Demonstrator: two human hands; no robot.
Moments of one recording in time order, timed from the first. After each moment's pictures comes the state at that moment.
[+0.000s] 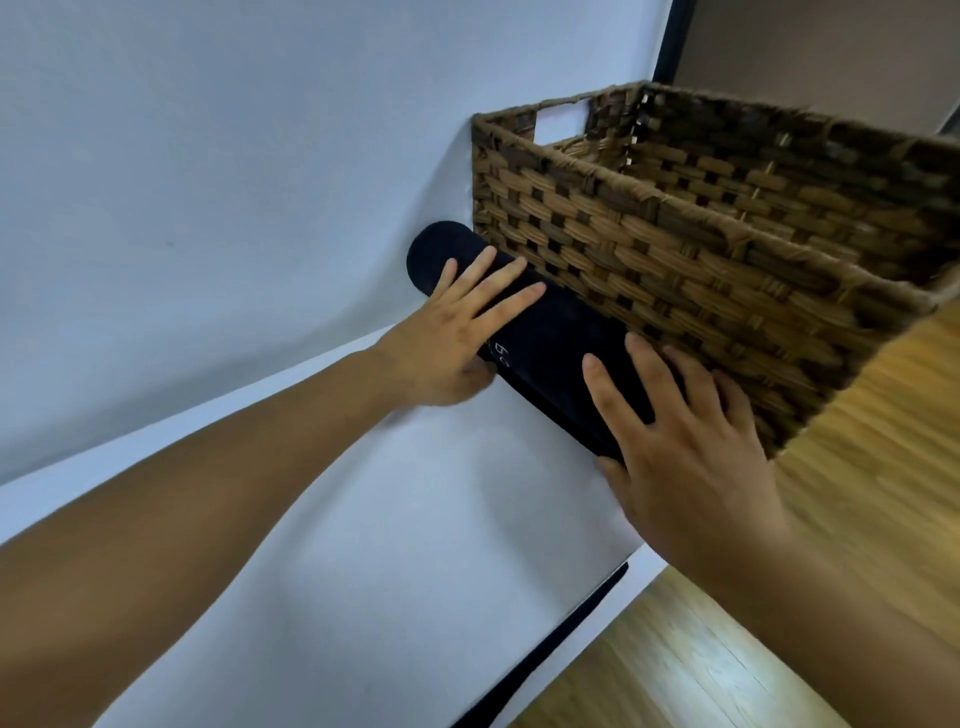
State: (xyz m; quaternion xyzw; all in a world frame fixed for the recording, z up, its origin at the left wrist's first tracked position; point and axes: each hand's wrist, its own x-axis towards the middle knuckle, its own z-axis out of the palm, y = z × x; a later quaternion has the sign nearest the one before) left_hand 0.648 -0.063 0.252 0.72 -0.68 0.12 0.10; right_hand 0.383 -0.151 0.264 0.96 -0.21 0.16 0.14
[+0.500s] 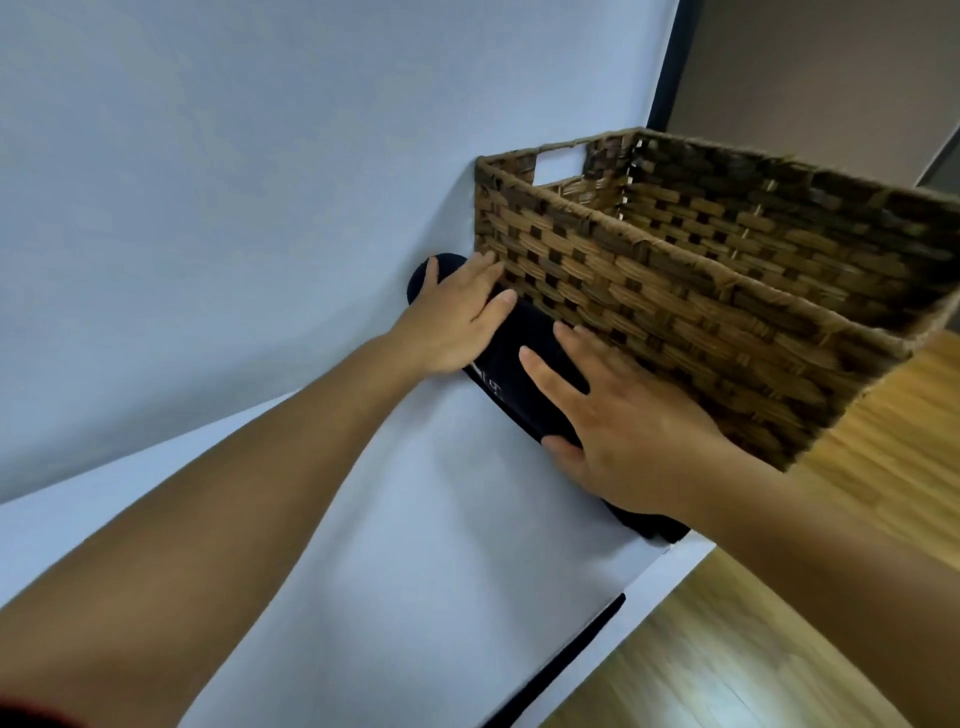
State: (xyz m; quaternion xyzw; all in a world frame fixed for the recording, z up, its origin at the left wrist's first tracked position) left_hand 0.651 -0.093 0.296 0.82 -0.53 0.04 0.20; right_hand 0.437 -0.175 0.300 0.99 -0.10 0.03 0.08
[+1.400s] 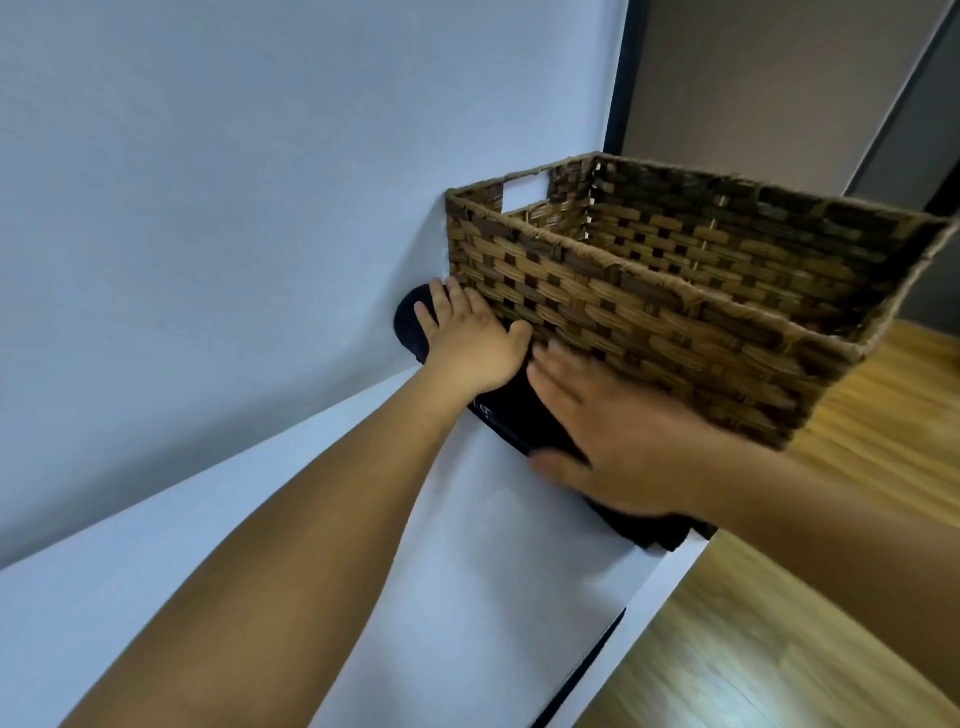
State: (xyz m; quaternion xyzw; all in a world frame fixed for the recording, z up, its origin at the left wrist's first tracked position) left_hand 0.622 -0.141 0.296 0.92 -0.37 -0.04 0.15; right_hand 0.433 -0.174 0.329 0.99 -0.09 -0.03 0.04
